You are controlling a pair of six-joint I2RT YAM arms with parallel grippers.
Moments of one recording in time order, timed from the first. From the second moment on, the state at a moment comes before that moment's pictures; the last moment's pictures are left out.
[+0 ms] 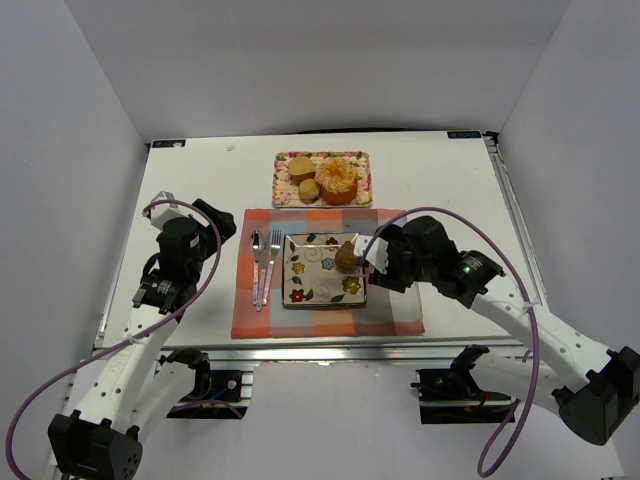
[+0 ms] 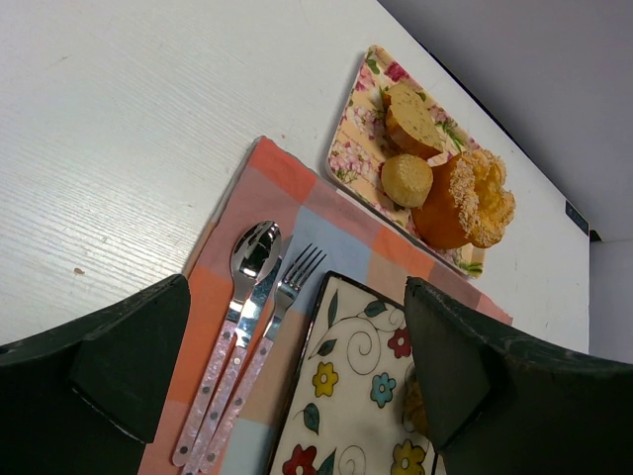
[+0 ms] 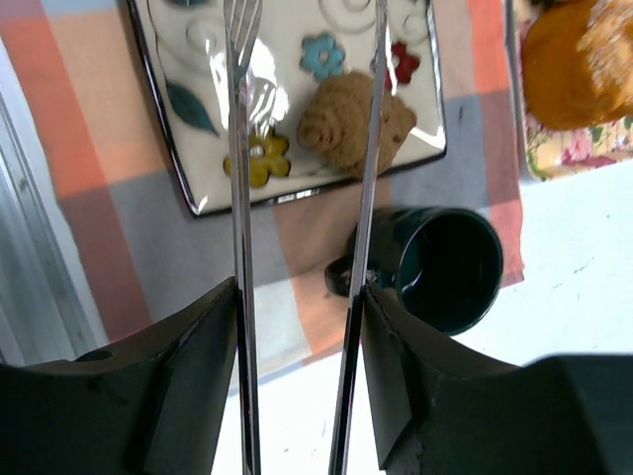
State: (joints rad) left arm -0.25 0.80 0.71 -0.29 -0.31 -0.78; right arm 0.73 1.00 0.86 -0.63 -0.22 -0.75
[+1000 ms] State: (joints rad) left arm -0.25 0.76 0.70 -0.30 -0.33 -0.78; right arm 0.65 1.75 1.38 -0.30 -0.08 -0.79
